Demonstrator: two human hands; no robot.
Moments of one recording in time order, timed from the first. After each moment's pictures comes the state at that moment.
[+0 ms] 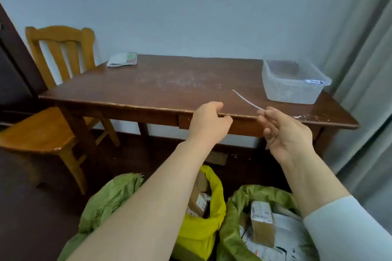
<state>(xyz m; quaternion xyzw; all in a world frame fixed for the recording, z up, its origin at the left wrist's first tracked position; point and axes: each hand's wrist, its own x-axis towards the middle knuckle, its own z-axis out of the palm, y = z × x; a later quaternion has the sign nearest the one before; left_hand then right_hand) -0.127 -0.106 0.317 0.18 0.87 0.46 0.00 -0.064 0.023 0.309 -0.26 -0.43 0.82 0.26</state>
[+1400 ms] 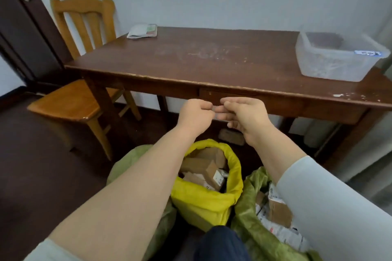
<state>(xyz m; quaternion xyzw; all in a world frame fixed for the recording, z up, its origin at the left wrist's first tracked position) -0.149 -0.169 0.258 0.04 0.86 0.51 0.05 -0.120 -0.051 0.262 -0.16 -0.64 0.75 0.03</state>
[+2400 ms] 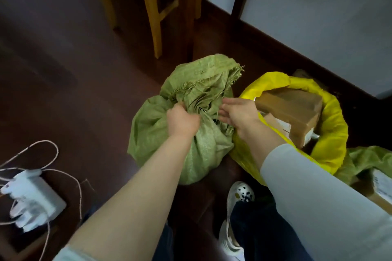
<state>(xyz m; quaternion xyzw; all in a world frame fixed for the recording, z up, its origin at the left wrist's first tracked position) -0.151 -0.409 -0.024 -0.38 0.75 0.52 0.11 -0.186 -0.296 -0.003 -0.26 -0.70 0.62 -0.22</state>
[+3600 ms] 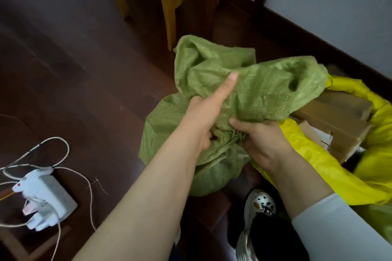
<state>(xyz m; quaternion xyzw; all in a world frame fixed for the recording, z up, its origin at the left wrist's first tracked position) -0.177 -0.432 0.010 -0.37 0.52 0.74 0.22 -0.174 -0.312 -0.027 -0.24 -0.50 0.79 -0.28</state>
